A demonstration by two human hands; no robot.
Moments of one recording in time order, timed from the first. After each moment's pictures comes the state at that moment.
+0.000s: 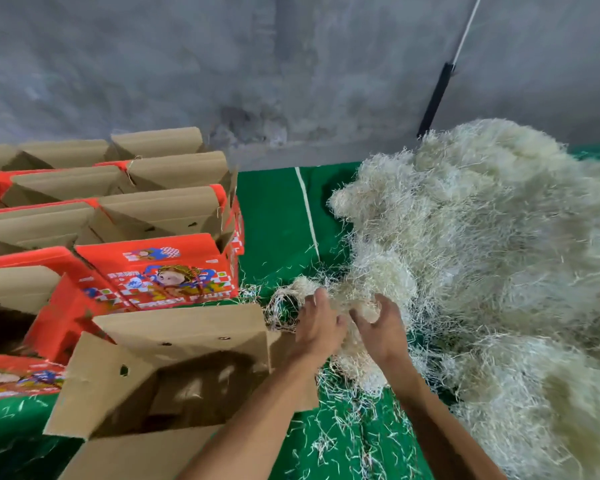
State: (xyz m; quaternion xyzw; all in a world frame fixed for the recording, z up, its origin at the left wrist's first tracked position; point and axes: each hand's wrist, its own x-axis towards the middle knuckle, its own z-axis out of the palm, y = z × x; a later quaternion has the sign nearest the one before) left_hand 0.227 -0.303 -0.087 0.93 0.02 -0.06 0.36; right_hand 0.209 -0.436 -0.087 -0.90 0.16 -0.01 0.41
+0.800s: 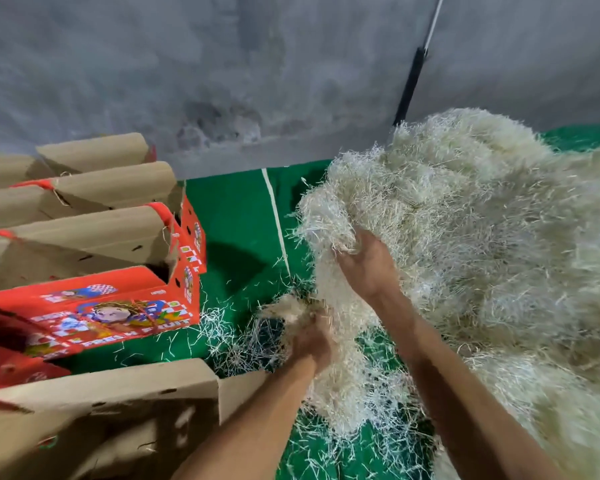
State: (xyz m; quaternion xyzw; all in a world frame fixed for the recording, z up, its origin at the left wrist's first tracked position) left_hand 0.289 -0.364 -0.137 0.94 0.03 -0.20 0.26; right_hand 0.345 -0.489 -0.024 -0.89 0.04 -0.07 0.45
